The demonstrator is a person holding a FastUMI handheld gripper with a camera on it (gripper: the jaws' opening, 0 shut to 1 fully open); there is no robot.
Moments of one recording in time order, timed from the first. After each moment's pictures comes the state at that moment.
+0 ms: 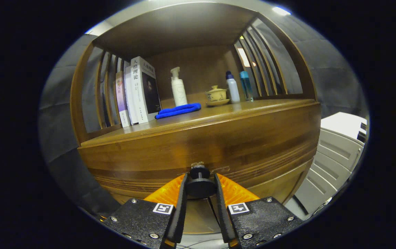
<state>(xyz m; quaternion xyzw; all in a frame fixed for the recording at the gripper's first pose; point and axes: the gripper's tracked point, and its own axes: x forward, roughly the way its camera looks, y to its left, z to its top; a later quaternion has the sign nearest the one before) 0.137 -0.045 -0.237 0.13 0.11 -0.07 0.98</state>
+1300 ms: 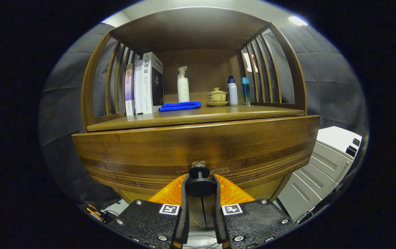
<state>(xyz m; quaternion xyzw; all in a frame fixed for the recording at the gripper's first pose) 0.087 -0.046 -0.236 0.06 0.13 -0.08 0.99</state>
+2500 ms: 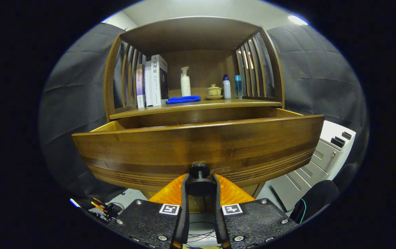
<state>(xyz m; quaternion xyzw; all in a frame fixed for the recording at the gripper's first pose) -0.006 -0.027 -0.242 0.06 0.15 -0.08 0.98</state>
